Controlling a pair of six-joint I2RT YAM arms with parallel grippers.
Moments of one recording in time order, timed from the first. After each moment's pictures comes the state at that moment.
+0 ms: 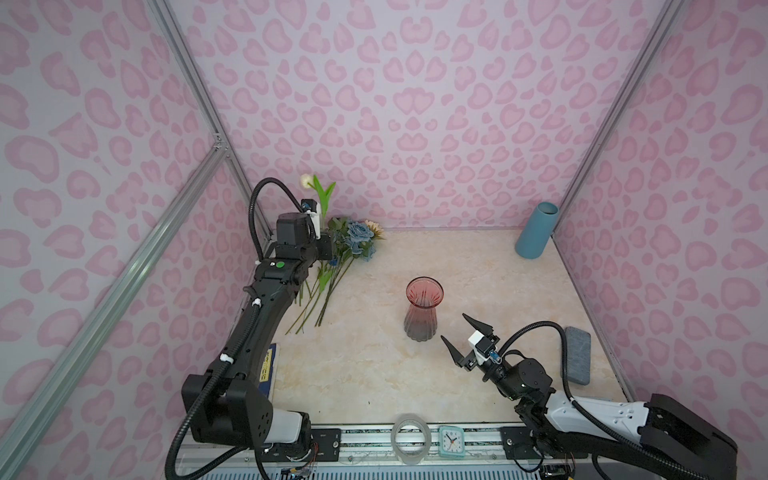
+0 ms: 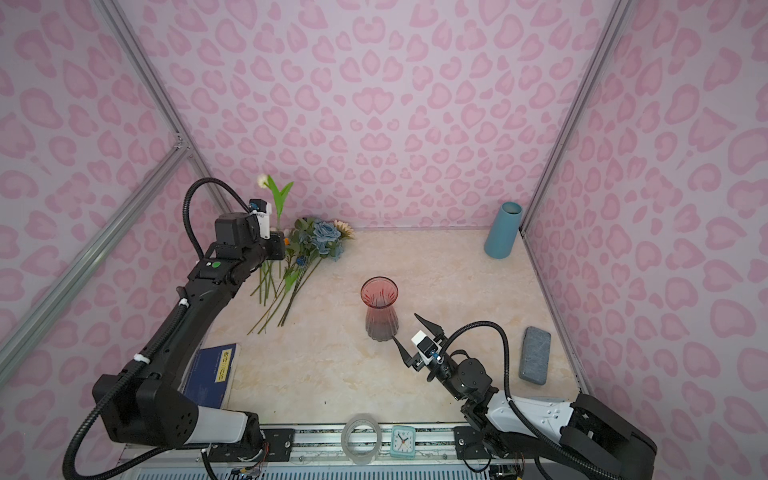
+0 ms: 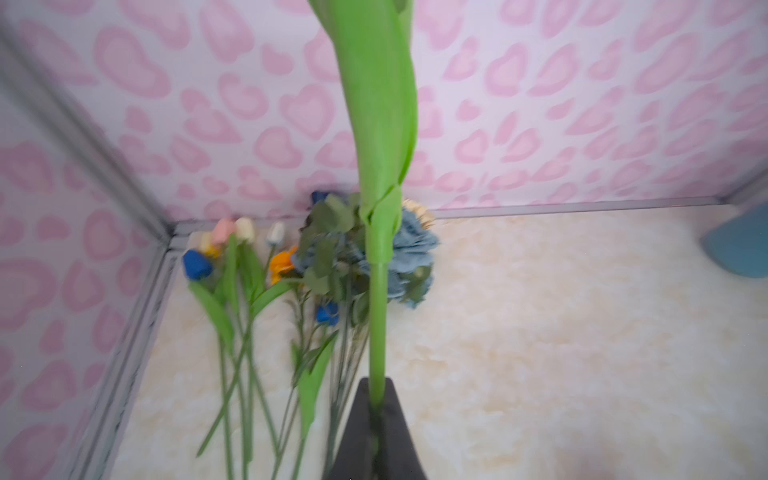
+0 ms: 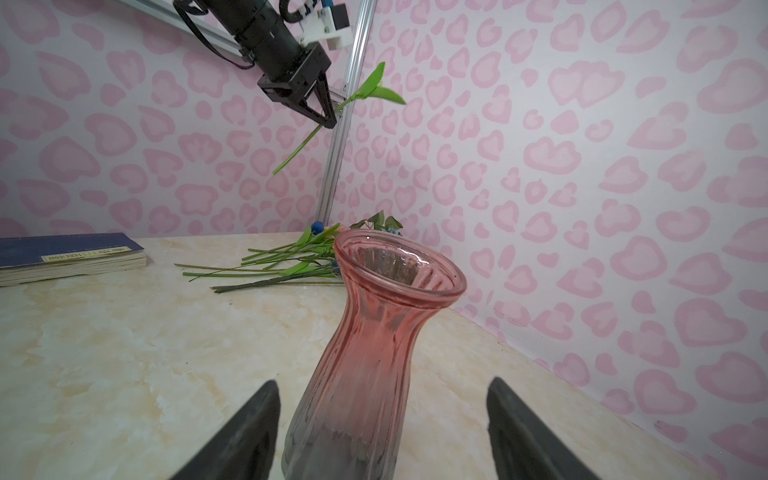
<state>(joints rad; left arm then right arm) -0.14 1.38 1.32 -0.35 0.07 -0.06 0.88 1.02 0.04 1.15 0.15 -0.28</state>
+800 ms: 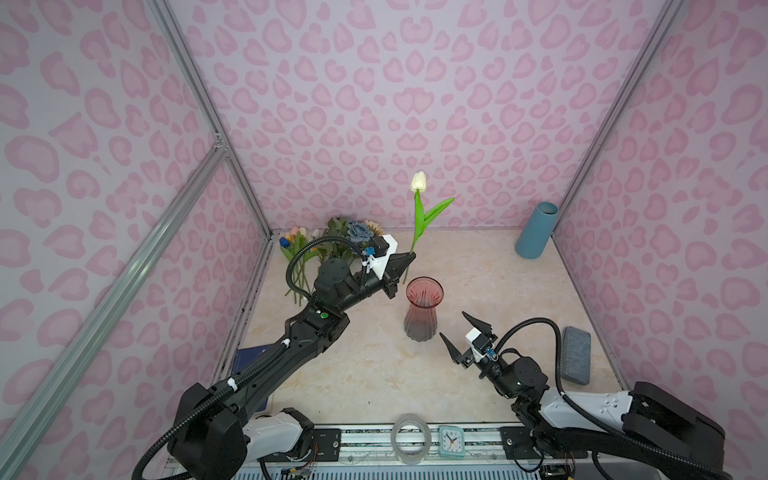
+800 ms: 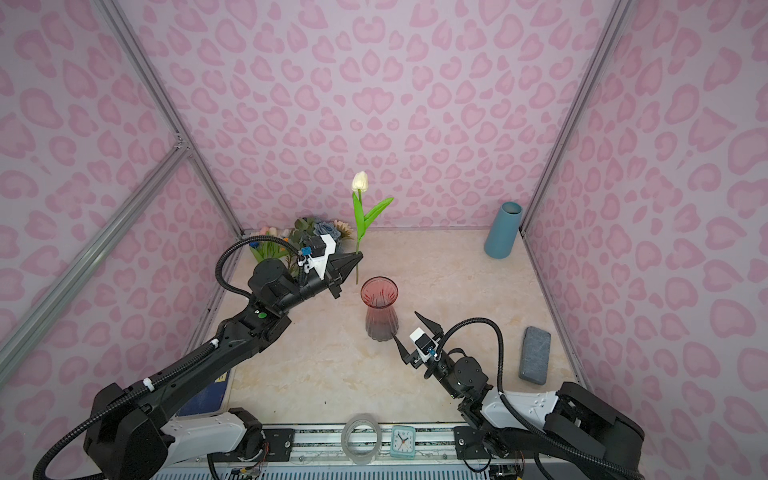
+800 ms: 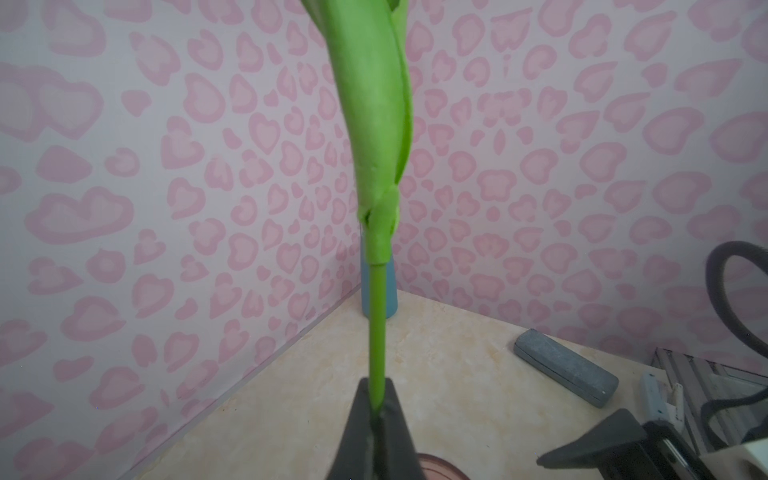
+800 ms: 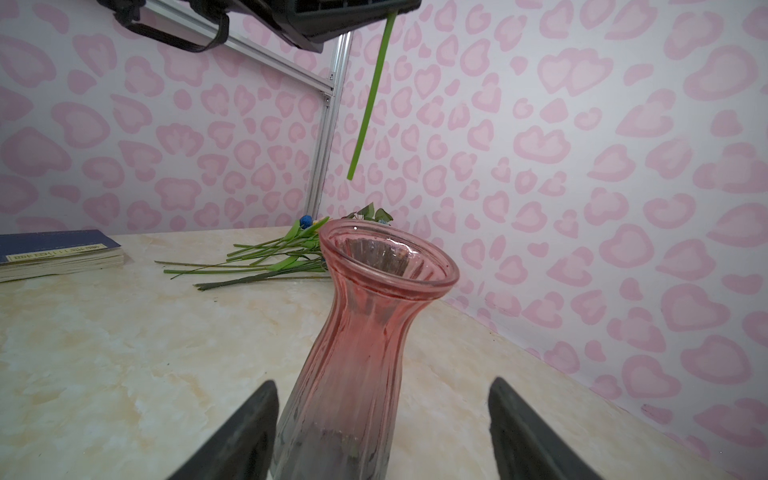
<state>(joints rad) -0.58 1.24 0.92 0.47 0.45 0.01 0.88 1.12 0.04 1.23 0.17 -0.28</state>
